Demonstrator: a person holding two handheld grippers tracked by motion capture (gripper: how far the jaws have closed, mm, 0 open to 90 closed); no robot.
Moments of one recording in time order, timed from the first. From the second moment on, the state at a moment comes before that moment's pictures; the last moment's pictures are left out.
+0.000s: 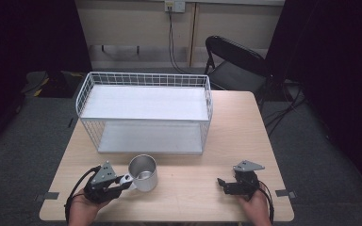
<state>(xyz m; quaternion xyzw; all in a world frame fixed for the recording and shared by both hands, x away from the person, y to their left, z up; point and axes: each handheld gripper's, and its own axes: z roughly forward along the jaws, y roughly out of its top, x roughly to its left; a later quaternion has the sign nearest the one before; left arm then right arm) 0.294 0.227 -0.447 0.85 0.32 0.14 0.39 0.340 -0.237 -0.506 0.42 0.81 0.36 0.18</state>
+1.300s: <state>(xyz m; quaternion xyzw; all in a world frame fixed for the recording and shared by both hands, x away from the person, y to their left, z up) 0.302 0.219 -0.443 0.86 0.32 0.12 0.37 0.336 -0.238 -0.506 0.42 0.81 0.36 0.18</state>
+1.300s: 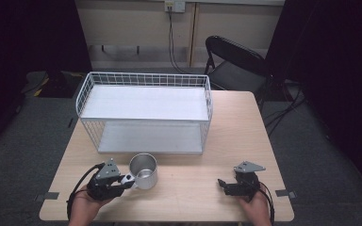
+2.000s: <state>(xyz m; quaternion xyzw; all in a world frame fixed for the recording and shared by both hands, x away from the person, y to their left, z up) 0.302 0.234 -0.434 0.84 0.35 0.17 0.39 0.337 -0.238 -0.506 0.42 0.81 0.36 0.18</state>
